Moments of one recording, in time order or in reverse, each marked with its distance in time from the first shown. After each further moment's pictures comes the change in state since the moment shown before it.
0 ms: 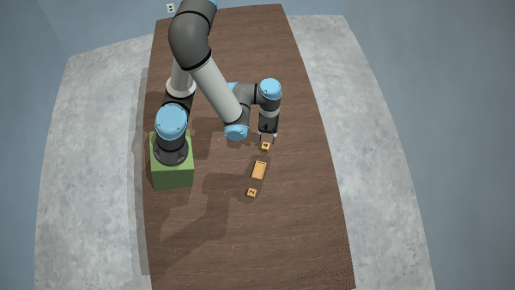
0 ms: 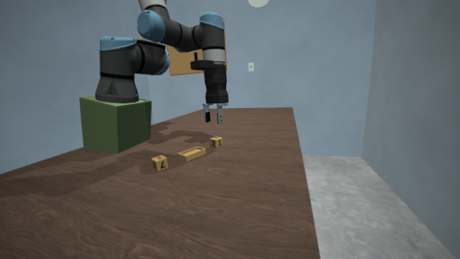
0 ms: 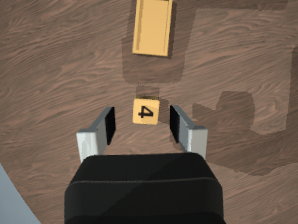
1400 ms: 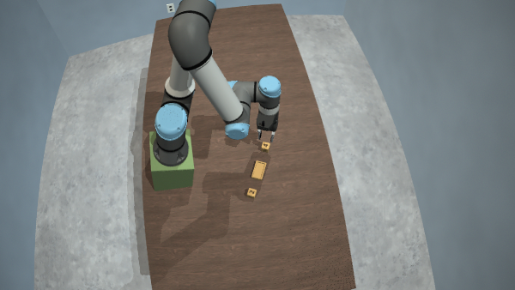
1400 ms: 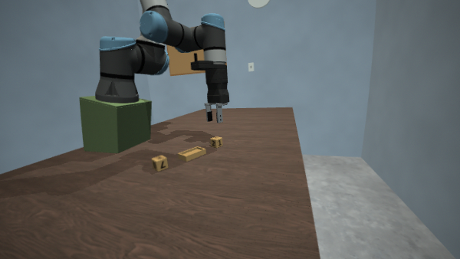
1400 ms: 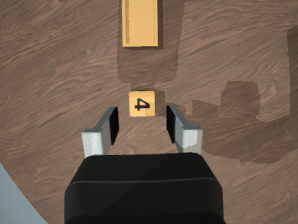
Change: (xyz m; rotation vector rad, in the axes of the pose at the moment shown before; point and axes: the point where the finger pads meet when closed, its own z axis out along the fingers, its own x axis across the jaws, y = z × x) arm 0.005 0.010 0.000 -0.002 -0.002 0.102
